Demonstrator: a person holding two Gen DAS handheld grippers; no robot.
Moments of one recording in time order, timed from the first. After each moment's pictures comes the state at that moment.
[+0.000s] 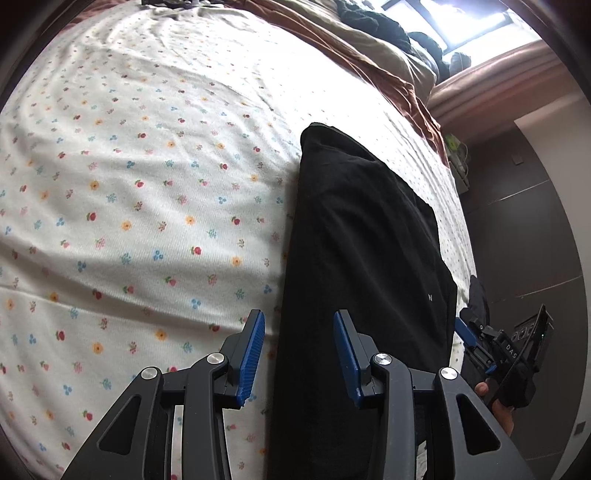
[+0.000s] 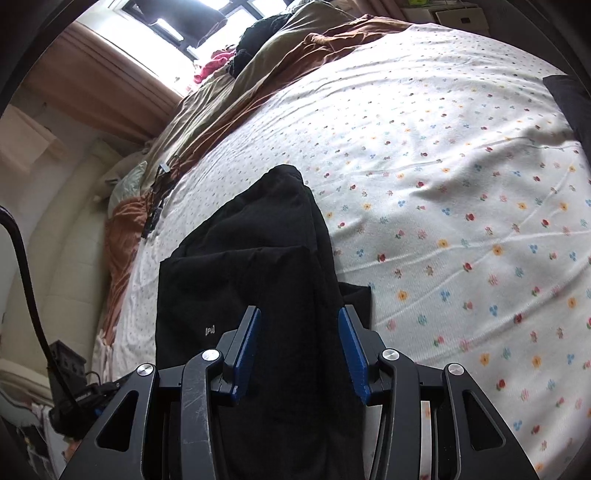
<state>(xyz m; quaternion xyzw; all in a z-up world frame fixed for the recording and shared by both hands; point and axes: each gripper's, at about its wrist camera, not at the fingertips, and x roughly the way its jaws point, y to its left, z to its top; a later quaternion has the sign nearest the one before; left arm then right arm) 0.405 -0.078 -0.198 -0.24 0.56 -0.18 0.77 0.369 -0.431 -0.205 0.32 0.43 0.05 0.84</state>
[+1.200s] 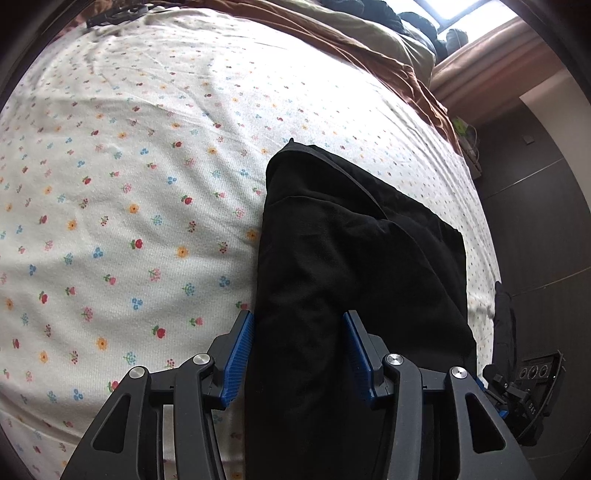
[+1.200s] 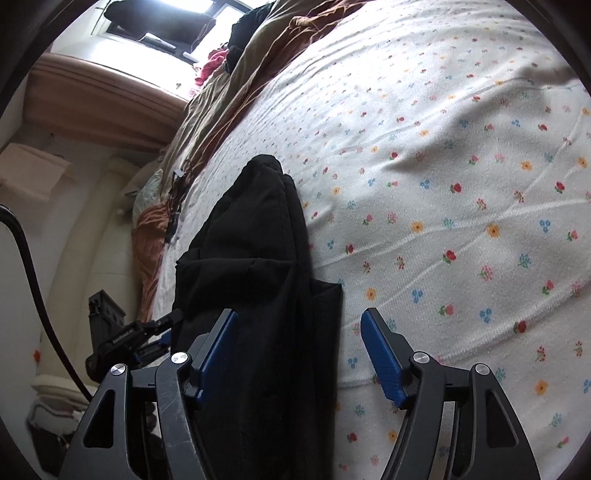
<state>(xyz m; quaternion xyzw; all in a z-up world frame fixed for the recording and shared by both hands) 0.487 -0.142 -0.218 -0.18 0.57 -0.18 0.78 0.352 -0.470 -0.247 0.41 0.44 0.12 0.79</state>
